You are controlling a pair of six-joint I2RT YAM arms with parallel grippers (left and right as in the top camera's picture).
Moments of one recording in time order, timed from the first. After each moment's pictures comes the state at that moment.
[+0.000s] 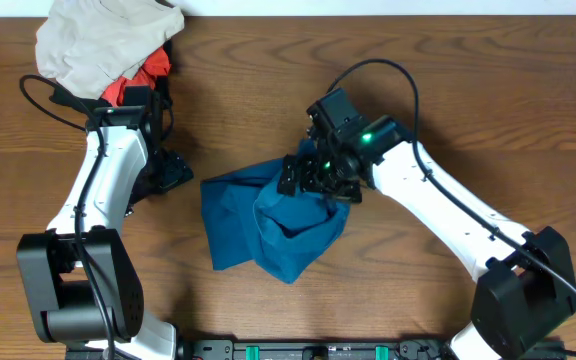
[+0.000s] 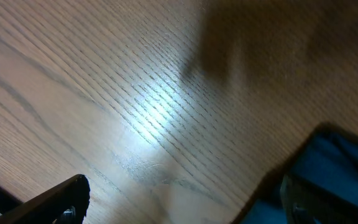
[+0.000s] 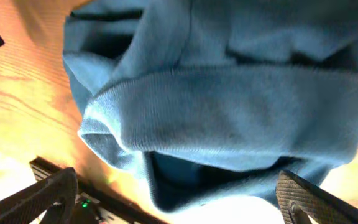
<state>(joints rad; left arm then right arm) 0.04 1.73 1.25 -1.13 -0.19 -0.61 0.62 1.76 1.40 -0.92 -0.38 0.69</state>
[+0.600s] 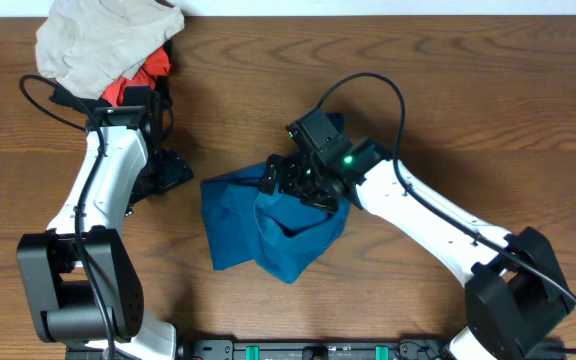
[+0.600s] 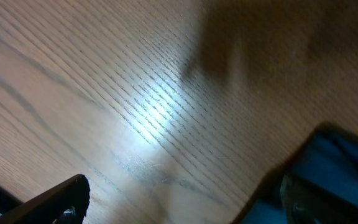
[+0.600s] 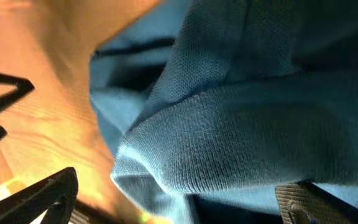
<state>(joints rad) 0.04 1.73 1.25 -1.13 -0.19 -0.61 0.70 1.76 1.27 -0.60 -0.31 0.95</state>
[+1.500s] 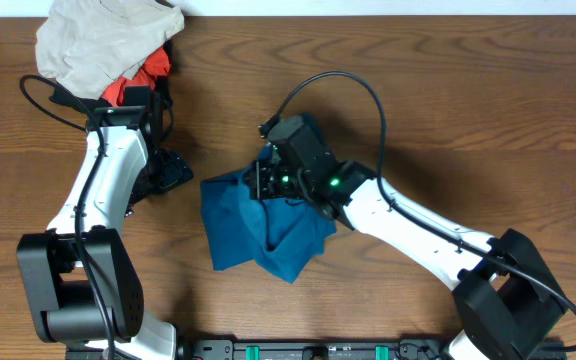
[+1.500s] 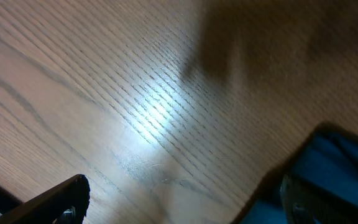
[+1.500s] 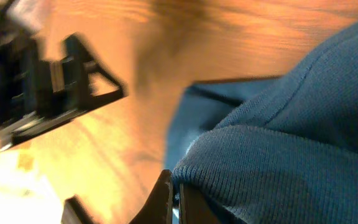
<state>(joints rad) 0.04 1.73 1.25 -1.13 -0.19 -0.61 0.79 1.76 1.20 -0.19 -0.33 0.76</state>
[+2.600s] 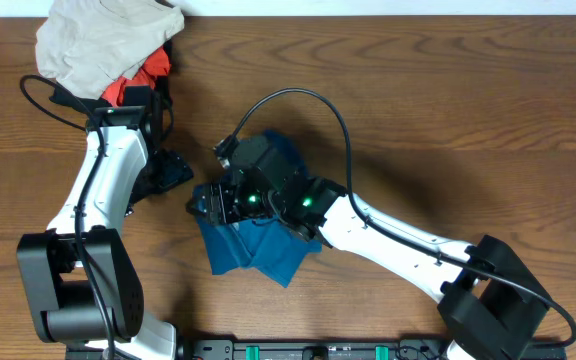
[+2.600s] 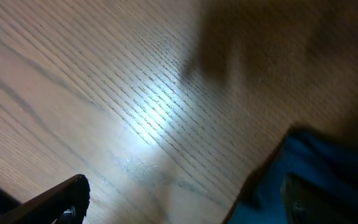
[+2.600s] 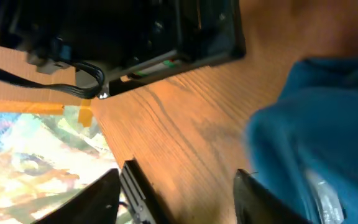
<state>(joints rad) 0.04 1.73 1.25 -1.13 -0.19 -0.61 0.92 1.79 1.25 -0.09 -0.45 0.84</state>
